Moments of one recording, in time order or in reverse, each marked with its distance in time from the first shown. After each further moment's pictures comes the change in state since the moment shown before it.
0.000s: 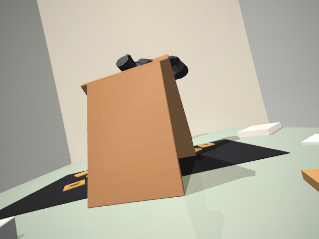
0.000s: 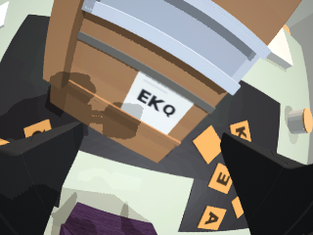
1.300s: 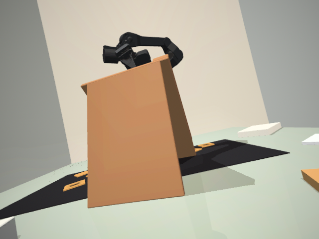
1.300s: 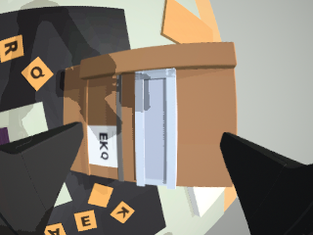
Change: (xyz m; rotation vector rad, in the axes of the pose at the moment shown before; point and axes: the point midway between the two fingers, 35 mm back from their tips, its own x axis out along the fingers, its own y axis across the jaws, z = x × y) arm -0.088 0.004 0.072 -1.054 -0.299 0.127
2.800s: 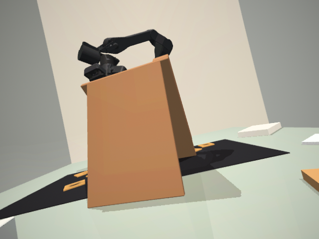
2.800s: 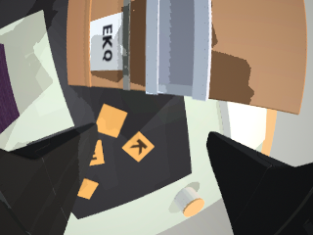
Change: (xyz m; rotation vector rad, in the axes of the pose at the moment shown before) arm 0.039 -0.024 -0.128 0.038 0.349 0.211
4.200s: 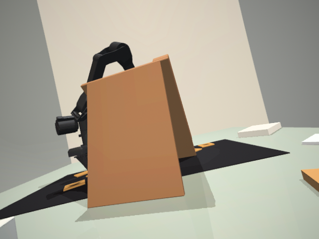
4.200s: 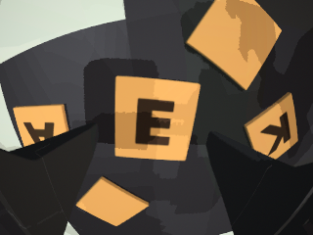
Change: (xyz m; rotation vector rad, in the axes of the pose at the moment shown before) arm 0.189 0.102 -0.162 -0.079 0.069 0.364
